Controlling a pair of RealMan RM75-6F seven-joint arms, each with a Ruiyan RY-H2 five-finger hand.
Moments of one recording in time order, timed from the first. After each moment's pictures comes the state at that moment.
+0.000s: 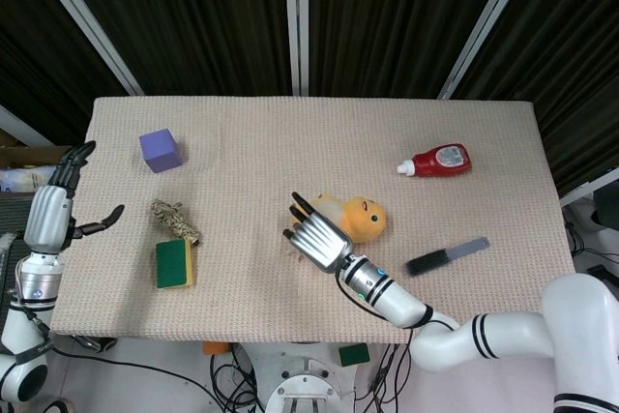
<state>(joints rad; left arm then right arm) -0.31 -1.26 -0.19 -1.41 1.48 1.48 -0.46 1.02 -1.58 0.09 -1.71 -1.09 0.98 -0.88</state>
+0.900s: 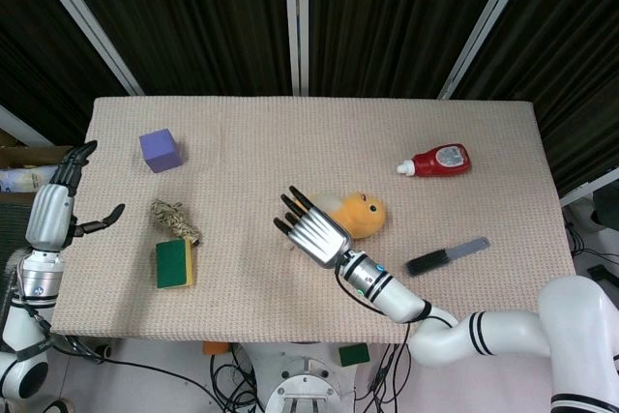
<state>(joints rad) -0.31 -1.27 -0.19 -1.39 1.47 1.46 -0.48 1.01 -1.61 0.10 -1.64 -1.16 1.00 -0.84</state>
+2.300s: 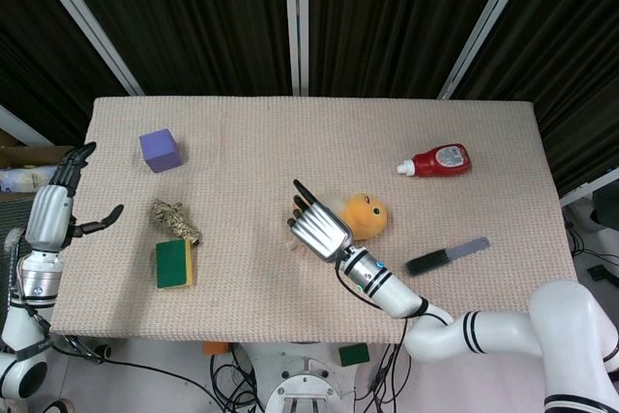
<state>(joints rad) -0.31 -1.27 -0.18 -1.37 1.46 1.45 -0.49 0.99 -1.66 0.11 -1.54 -1.20 1.01 -0.85</state>
